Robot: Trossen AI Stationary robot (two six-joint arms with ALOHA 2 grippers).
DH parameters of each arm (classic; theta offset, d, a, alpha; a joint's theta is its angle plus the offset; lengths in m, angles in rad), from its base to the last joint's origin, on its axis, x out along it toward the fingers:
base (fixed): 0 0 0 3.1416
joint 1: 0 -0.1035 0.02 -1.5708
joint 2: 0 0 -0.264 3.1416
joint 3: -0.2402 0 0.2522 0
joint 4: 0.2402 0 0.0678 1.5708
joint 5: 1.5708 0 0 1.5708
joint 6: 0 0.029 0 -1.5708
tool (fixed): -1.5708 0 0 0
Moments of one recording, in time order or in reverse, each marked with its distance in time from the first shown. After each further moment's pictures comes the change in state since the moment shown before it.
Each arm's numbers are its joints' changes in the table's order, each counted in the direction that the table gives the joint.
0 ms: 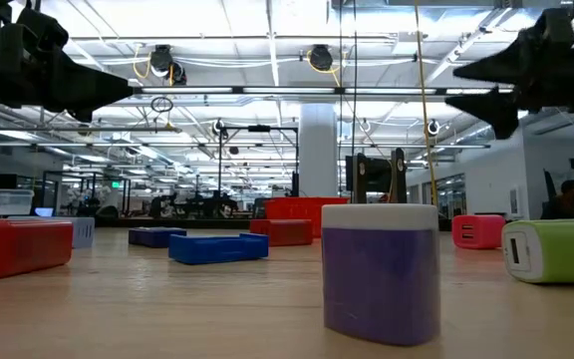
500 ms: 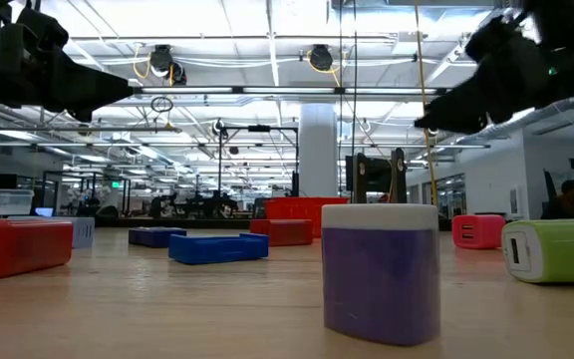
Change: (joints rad) left arm 0.000 0.000 0.000 0.000 0.000 0.000; right arm -0.091 -0.634 -0.178 -0.114 -0.006 -0.226
